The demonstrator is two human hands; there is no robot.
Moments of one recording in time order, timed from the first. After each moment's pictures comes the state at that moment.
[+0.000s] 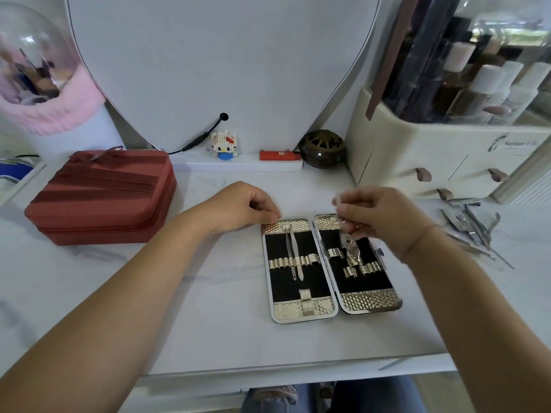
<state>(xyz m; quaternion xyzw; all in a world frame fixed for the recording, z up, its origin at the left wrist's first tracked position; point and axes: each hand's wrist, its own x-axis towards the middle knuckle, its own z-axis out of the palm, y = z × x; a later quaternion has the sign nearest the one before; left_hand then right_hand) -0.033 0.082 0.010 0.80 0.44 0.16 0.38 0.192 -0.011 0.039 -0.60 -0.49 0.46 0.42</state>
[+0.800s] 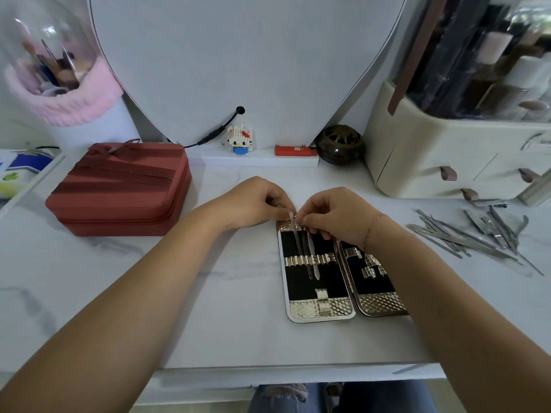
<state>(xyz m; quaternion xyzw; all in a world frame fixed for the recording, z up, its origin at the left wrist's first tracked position) -0.032 0.077 0.016 0.80 0.43 0.17 0.39 0.140 0.023 0.023 -0.62 -0.66 0.35 0.22</state>
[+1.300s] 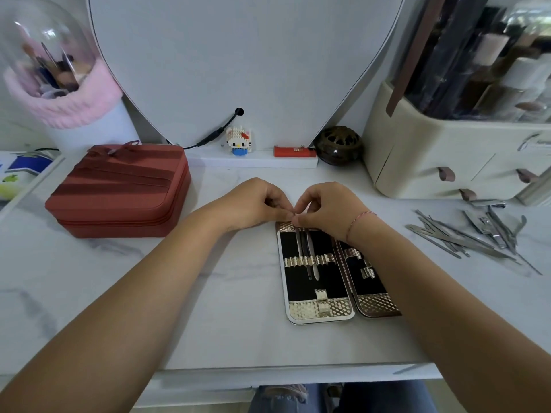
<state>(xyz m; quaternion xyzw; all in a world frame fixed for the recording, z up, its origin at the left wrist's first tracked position) -0.032 0.081 0.009 0.79 0.43 0.17 0.40 0.135 0.037 0.016 -0.65 -0.69 0.26 0.21</state>
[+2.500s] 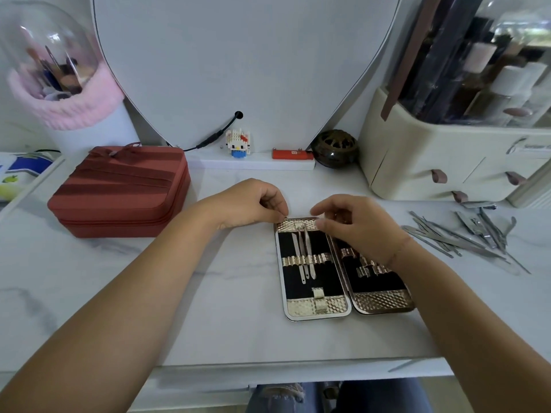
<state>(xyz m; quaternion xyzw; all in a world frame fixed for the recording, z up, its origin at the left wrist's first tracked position) -0.038 0.080 0.017 0.78 0.42 0.15 0.44 0.168 -0.001 0.018 -0.60 -0.71 0.23 0.28</state>
